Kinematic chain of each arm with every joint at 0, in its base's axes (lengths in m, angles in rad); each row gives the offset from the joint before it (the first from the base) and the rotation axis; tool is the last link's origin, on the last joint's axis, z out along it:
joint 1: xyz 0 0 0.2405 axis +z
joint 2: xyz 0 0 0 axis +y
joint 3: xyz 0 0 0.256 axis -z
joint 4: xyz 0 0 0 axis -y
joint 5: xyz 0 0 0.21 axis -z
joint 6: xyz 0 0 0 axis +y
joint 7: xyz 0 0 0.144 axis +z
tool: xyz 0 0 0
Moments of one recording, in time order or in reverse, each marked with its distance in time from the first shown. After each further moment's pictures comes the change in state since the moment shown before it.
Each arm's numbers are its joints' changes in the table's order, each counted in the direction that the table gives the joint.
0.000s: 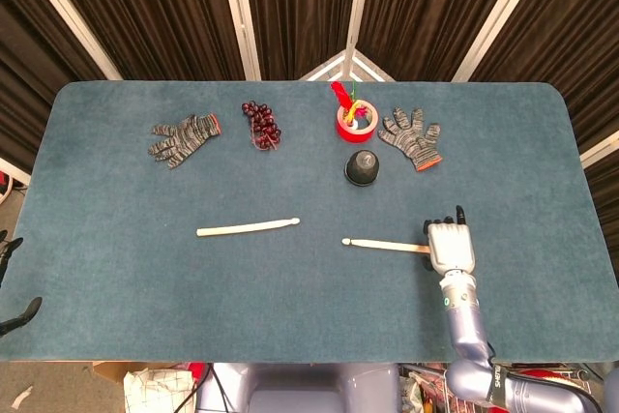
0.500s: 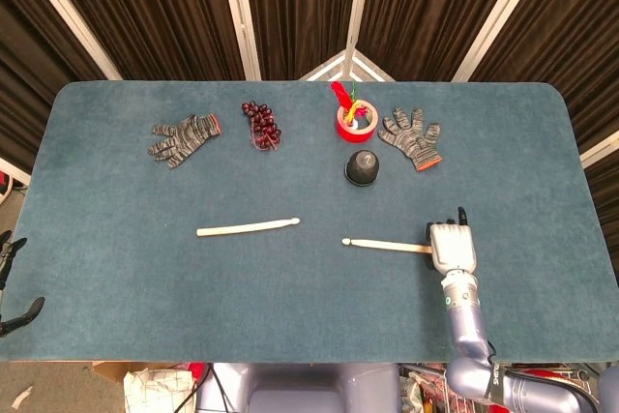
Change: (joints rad) left arm -0.008 -0.008 0.000 0.004 0.014 -0.014 0.027; right arm 0.004 -0.013 0.012 -0.051 0.000 -0.017 0.049
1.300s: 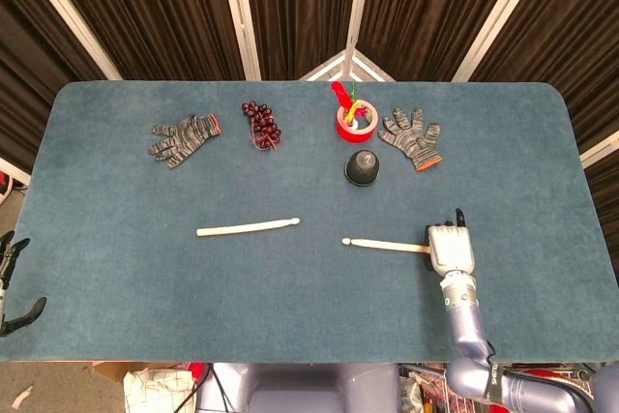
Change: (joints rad) left arm -0.007 -0.009 0.000 0.002 0.012 -0.007 0.027; right arm 0.006 -0.016 0.020 -0.036 0.010 -0.013 0.022
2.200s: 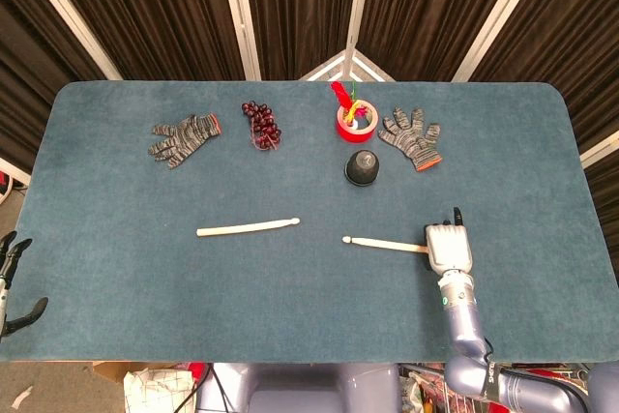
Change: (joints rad) left arm -0.003 -0.003 -0.003 -0.001 0.000 -0.002 0.008; right arm 0.013 -0.014 0.010 -0.024 0.001 -0.003 -0.025
